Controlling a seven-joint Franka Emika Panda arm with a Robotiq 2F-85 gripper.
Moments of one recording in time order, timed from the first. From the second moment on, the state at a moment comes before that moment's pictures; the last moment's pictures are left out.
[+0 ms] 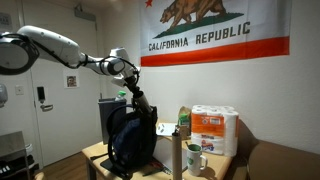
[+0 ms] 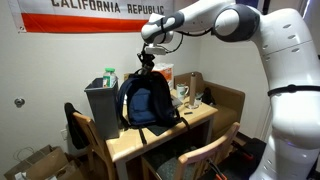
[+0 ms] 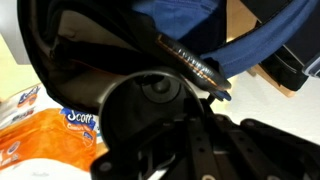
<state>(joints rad) 0.10 0.46 0.04 -1.36 0.06 2.32 0.16</state>
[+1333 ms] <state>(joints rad) 0.11 0.83 0.03 -0.79 0.01 1.58 0.16</state>
